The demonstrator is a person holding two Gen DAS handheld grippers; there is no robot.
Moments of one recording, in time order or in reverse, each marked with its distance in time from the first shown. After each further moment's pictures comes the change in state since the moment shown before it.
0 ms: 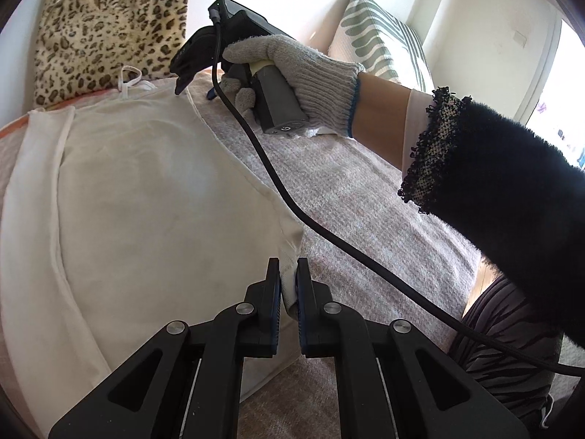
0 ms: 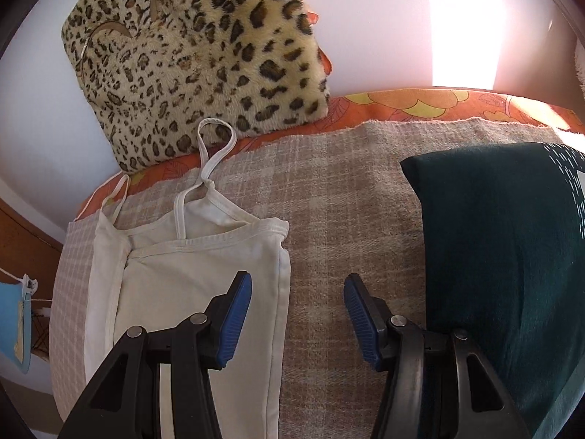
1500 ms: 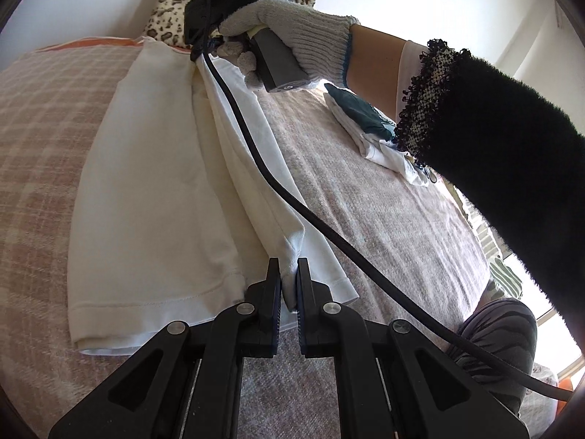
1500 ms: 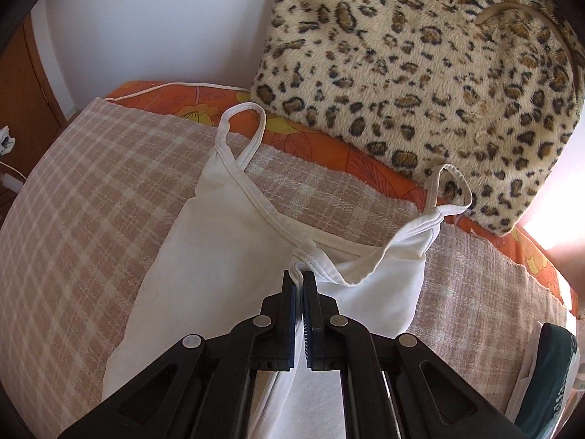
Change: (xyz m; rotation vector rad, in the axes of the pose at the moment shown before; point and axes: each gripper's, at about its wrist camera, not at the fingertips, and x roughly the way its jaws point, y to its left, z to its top) left arm -0.057 0.055 -0.059 -0.347 -0.115 0.072; right arm 0.060 0.232 -0.025 -0.565 0.053 -0.168
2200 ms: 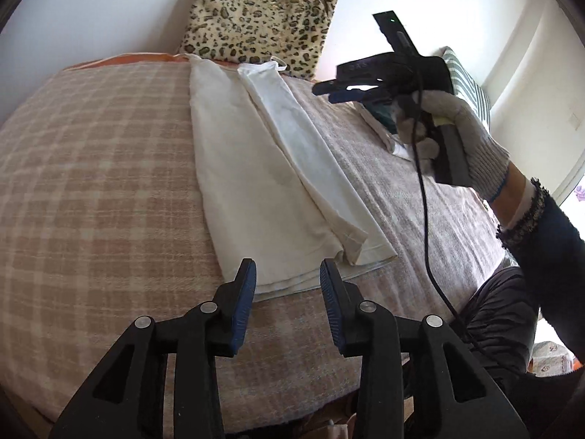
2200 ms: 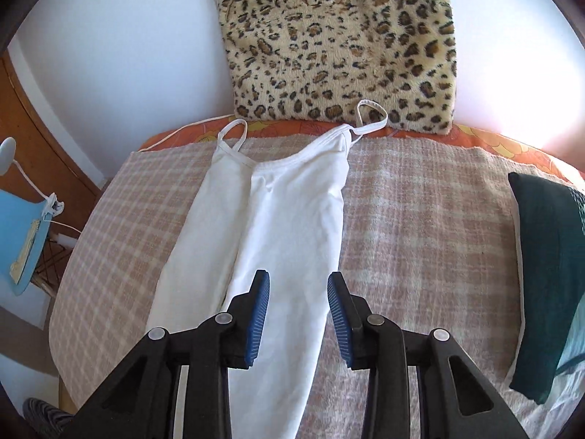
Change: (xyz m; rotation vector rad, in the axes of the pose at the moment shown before) left arm -0.076 0.053 0.002 0.032 0.049 0.116; right arm -0.112 -0.073 -0.110 0.282 -0.088 0.217
